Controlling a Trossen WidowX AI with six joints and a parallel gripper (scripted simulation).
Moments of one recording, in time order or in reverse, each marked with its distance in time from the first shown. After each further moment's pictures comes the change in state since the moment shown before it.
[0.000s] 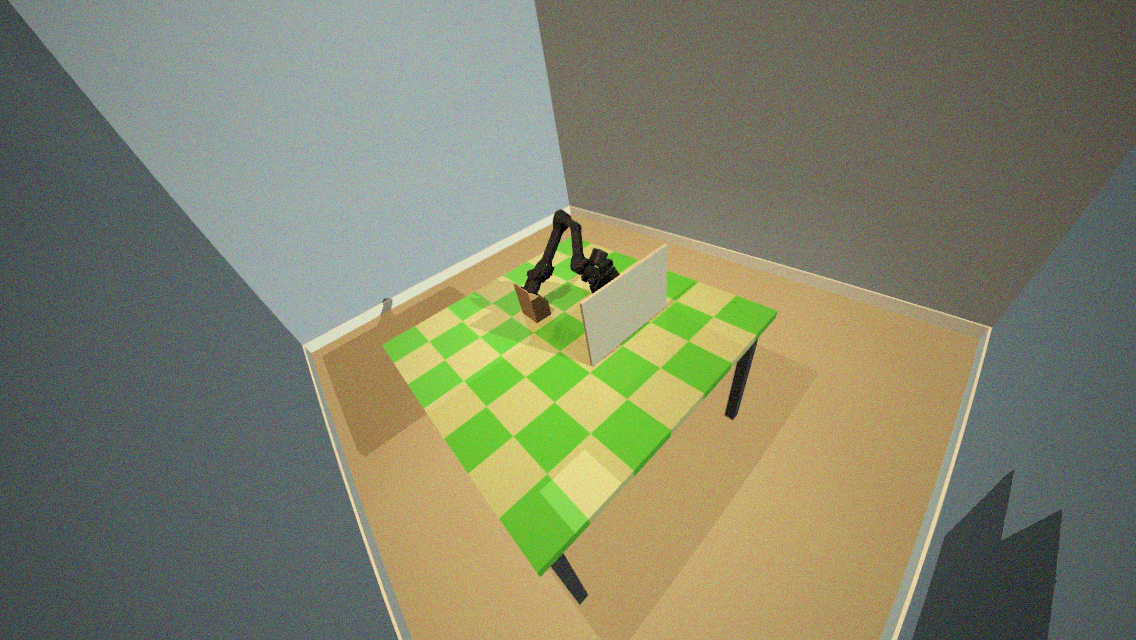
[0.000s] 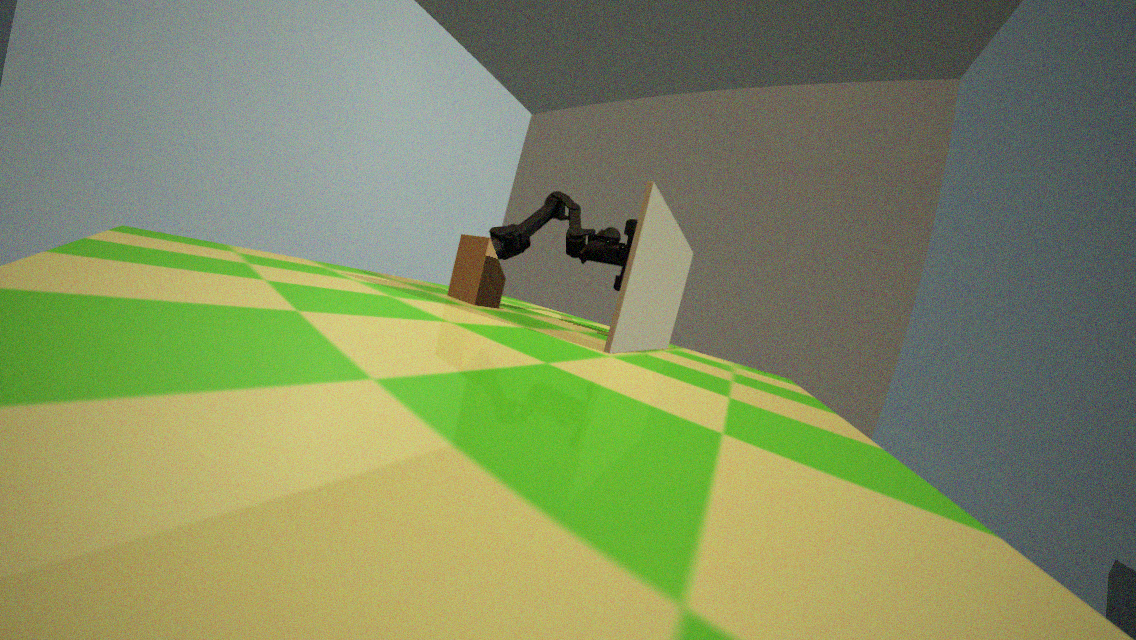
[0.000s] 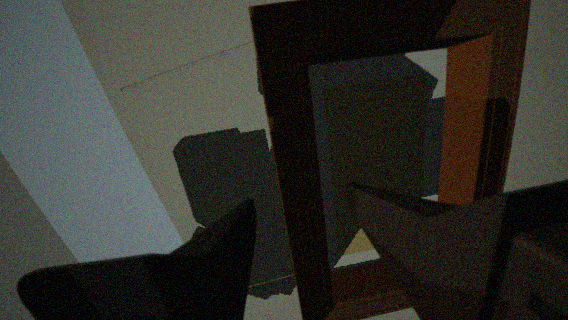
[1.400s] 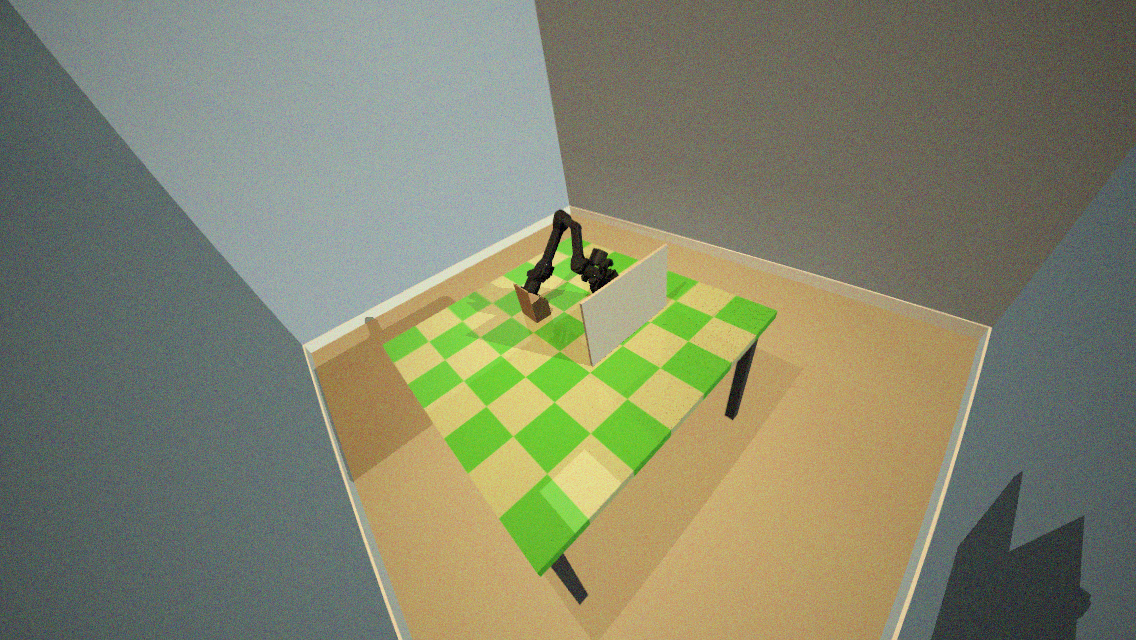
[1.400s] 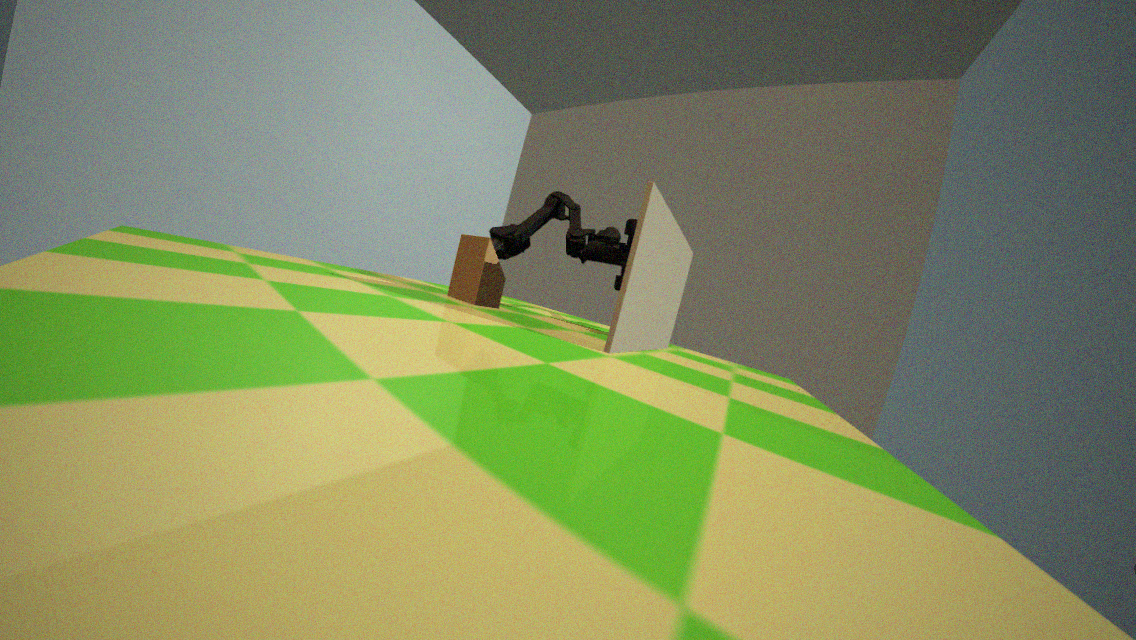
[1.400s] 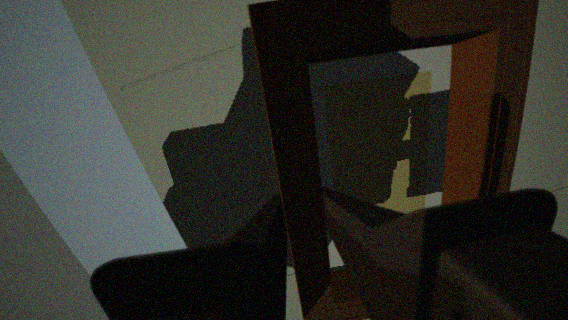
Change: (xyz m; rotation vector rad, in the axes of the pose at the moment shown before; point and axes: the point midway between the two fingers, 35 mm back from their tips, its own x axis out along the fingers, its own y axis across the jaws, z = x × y) arm 0.000 0.001 -0.001 0.001 0.002 0.001
